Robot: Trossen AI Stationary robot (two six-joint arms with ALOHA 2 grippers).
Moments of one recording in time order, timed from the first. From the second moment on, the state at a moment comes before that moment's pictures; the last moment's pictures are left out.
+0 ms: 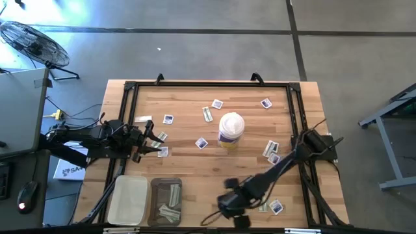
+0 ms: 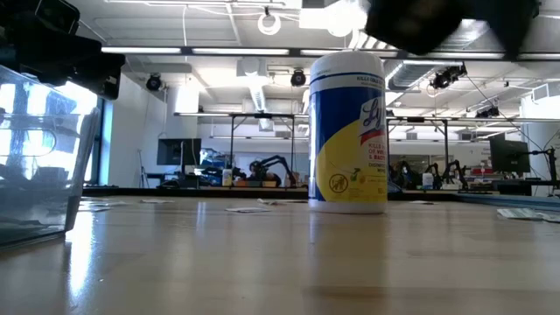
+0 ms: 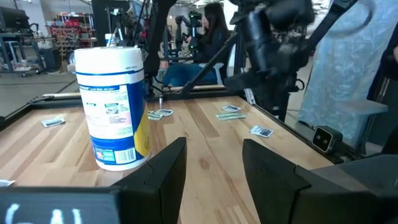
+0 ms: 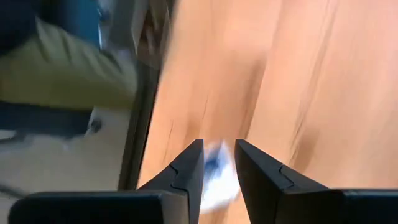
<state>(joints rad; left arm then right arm) -0.06 0.03 0.01 0.04 0.19 -0.01 0.61 2.03 1.63 -0.80 -0.10 0.49</state>
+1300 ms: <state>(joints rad) -0.06 0.03 0.01 0.04 0.19 -0.01 0.62 1.93 1.23 -0.99 -0.33 0.99</state>
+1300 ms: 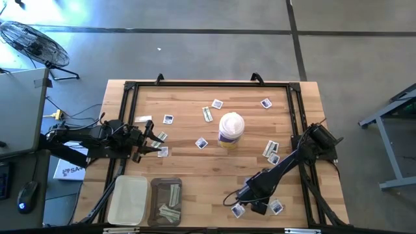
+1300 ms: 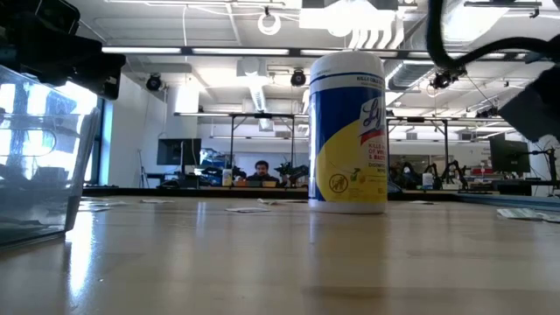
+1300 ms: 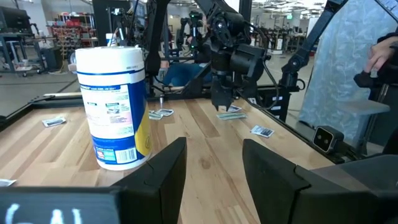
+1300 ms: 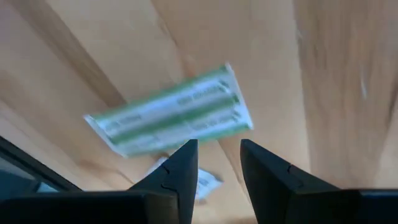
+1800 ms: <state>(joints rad) -0.06 0.03 0.01 0.04 0.19 -0.01 0.62 1.93 1.14 -0.94 -0.34 1.10</state>
